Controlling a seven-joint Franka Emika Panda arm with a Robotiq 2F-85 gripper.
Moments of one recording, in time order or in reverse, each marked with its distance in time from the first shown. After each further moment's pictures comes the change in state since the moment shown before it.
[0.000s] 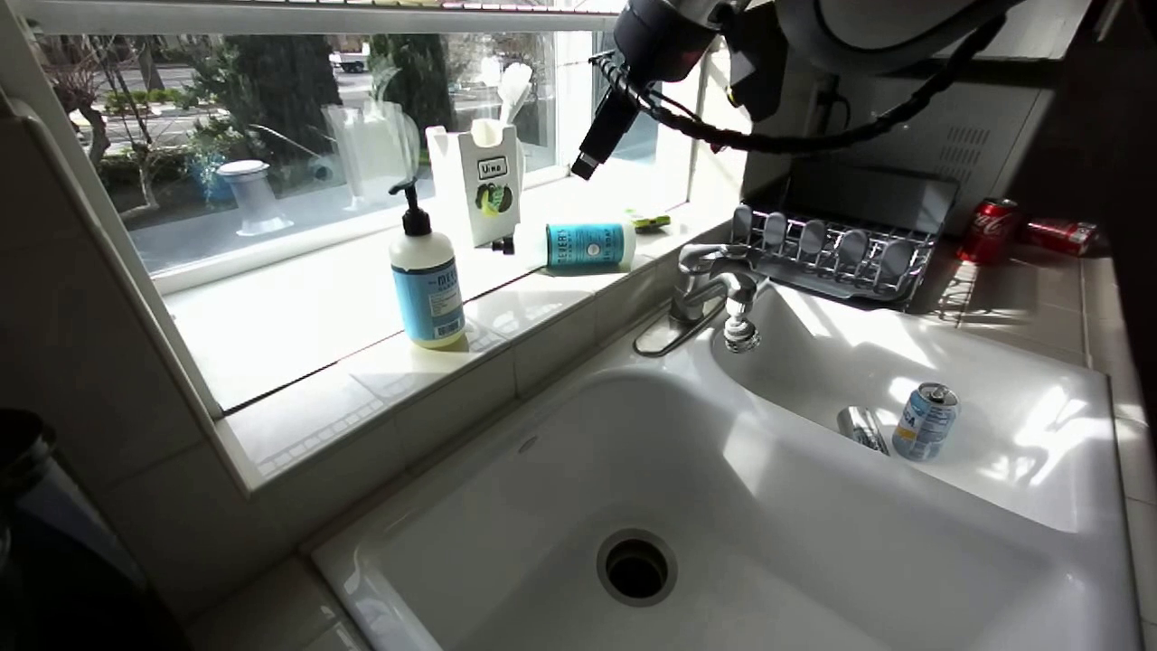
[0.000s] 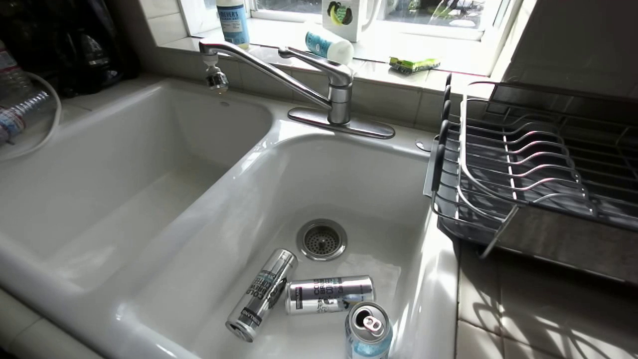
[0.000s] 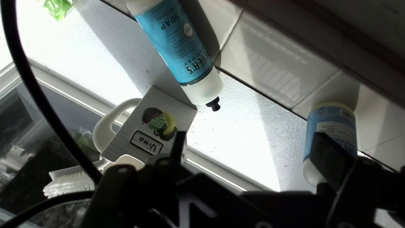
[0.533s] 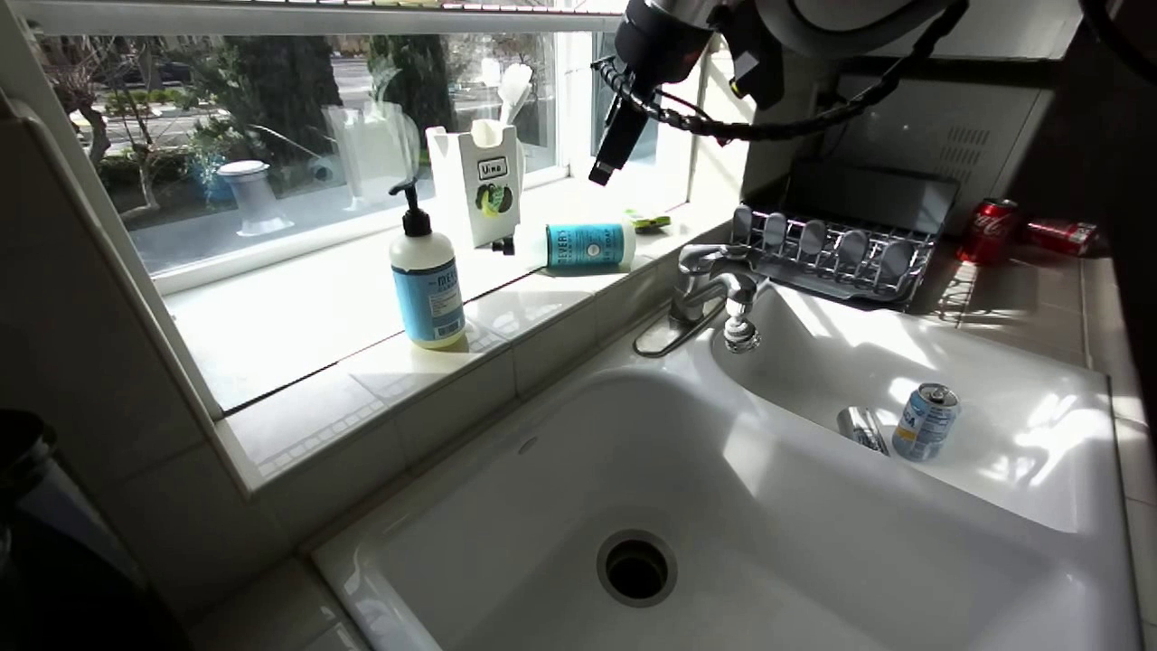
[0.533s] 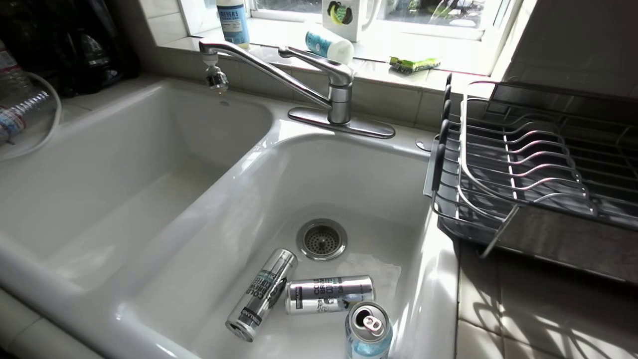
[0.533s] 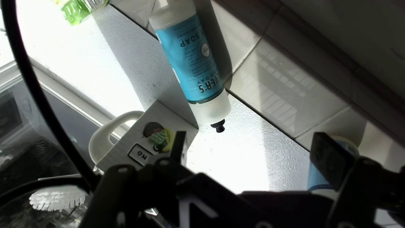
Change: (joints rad) arm -0.050 0.042 0.032 0.070 0.001 -0.105 -0.134
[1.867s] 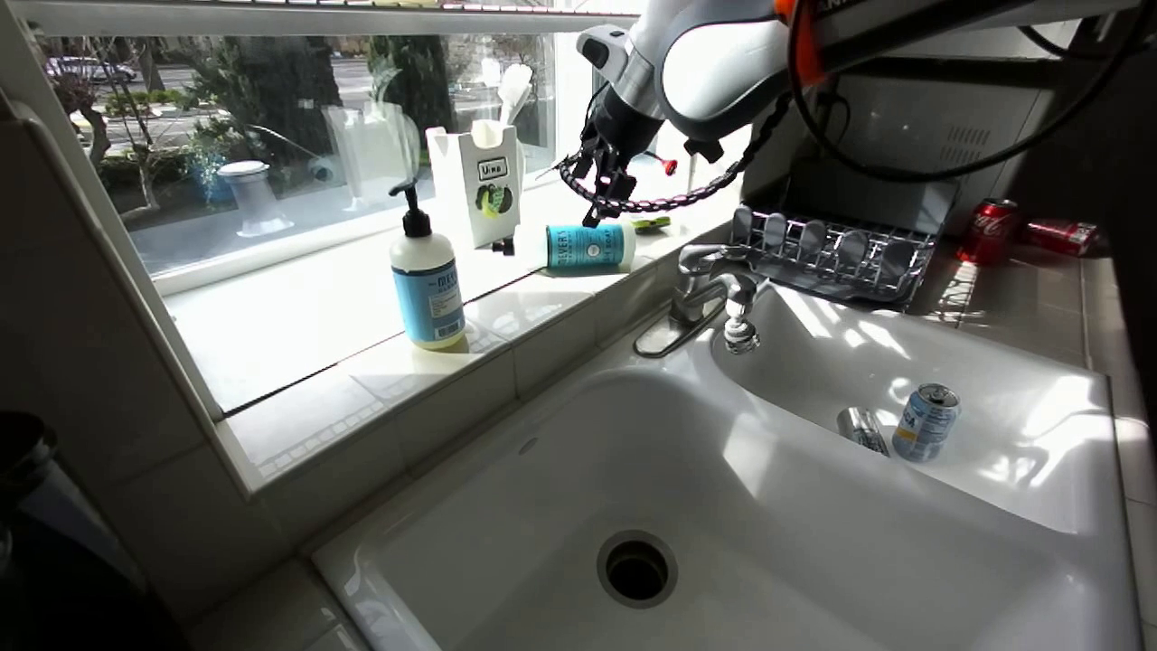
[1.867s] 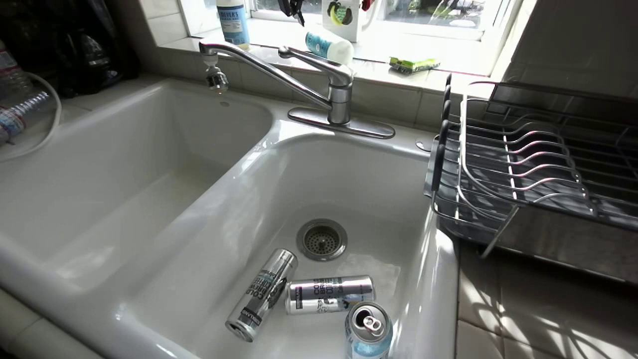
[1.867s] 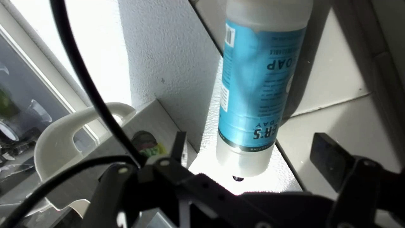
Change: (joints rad) arm -0.171 0.311 0.027 0.185 0.258 0.172 -0.697
